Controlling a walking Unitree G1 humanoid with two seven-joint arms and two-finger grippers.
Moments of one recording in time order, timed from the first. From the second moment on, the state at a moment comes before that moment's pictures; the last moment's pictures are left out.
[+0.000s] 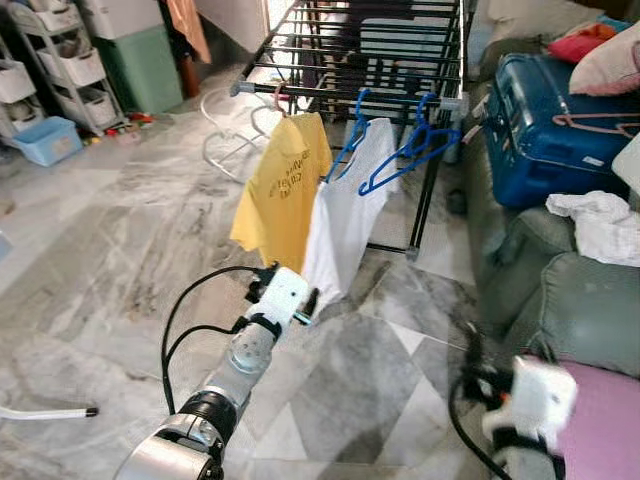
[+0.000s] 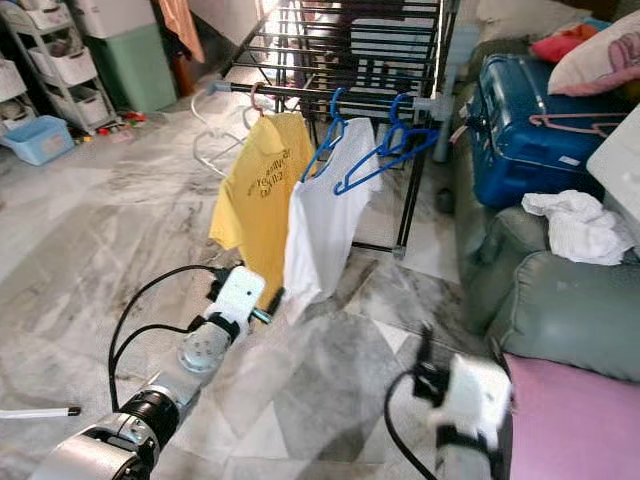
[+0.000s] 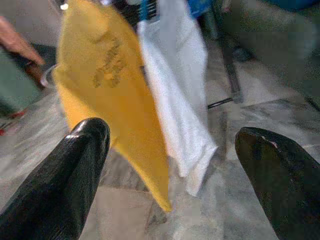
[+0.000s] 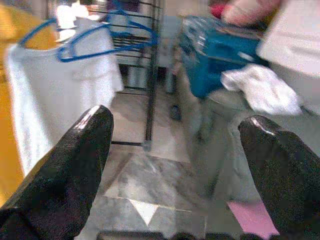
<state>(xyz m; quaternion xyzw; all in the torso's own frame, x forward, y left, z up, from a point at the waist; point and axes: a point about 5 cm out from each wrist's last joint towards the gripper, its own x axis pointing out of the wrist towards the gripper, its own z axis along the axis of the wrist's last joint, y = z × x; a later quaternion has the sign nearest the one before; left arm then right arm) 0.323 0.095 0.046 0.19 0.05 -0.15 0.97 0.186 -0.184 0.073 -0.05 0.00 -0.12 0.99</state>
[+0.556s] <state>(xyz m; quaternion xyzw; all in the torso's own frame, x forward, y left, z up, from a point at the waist) 0.272 0.195 0.005 0.18 0.16 -0.09 0.97 0.185 -0.190 0.072 -0.05 0.01 -0.12 0.99</state>
